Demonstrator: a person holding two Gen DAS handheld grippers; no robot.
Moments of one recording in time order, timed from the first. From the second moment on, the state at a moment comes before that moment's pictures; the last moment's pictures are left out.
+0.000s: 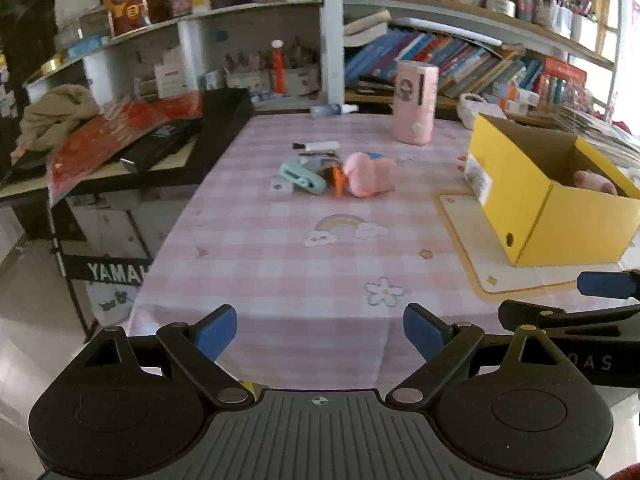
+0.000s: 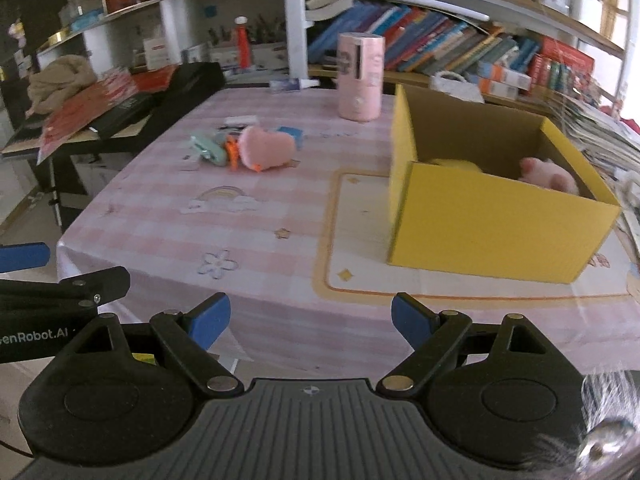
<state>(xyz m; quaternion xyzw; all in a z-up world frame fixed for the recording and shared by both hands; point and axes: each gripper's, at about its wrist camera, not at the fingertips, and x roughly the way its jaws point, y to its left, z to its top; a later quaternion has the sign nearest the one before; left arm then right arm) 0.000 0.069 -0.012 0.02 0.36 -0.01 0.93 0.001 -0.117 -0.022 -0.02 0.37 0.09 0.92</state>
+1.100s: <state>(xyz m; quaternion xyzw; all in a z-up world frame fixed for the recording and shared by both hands) 0.120 0.102 -0.018 0.00 0.36 0.01 0.93 0.152 -0.070 -0.026 -0.01 0.37 0.14 0.92</state>
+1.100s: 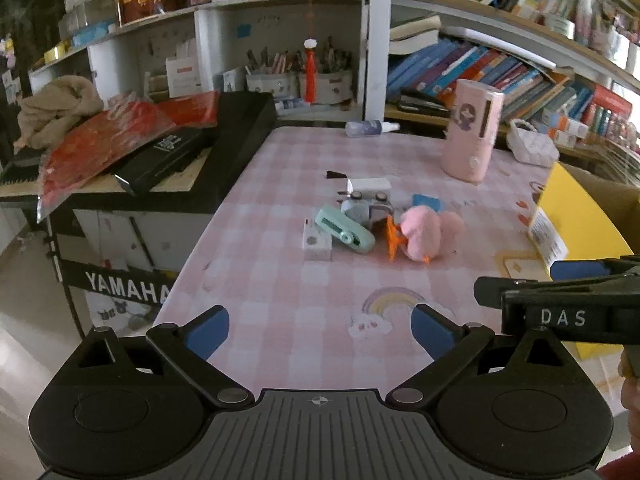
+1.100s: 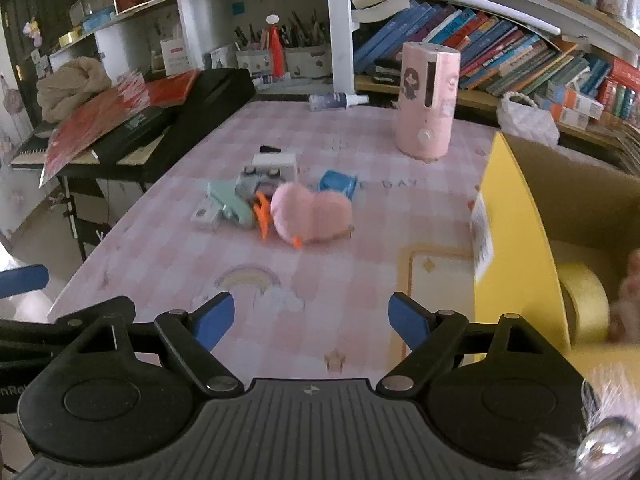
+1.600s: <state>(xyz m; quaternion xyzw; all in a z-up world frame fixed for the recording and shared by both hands) 0.177 0.103 -0.034 0.01 0.39 0.04 0.92 0.257 -0.051 -0.046 0.01 0.41 0.16 0.90</state>
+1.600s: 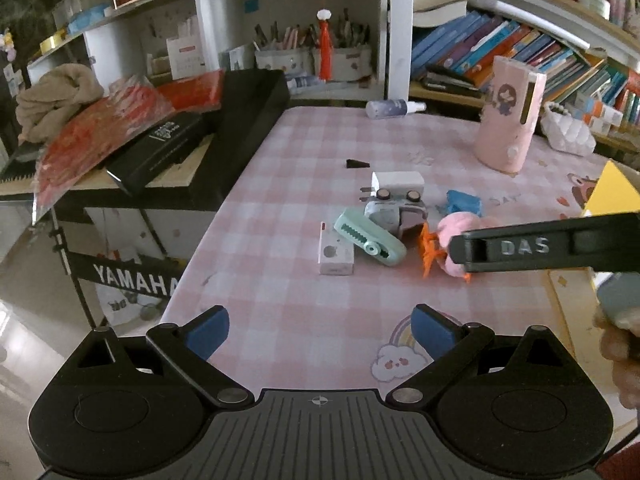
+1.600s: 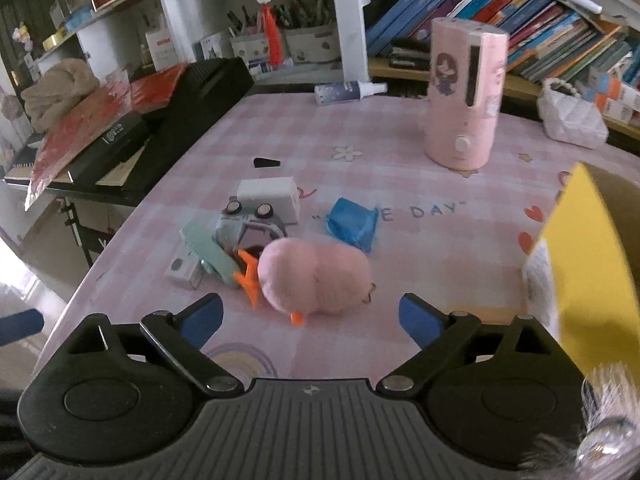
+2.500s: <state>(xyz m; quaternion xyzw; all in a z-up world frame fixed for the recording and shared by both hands) 0.288 0.099 -0.084 0.03 0.44 0.02 0.90 0.284 -0.063 -0.037 0.01 0.39 0.19 0.90</state>
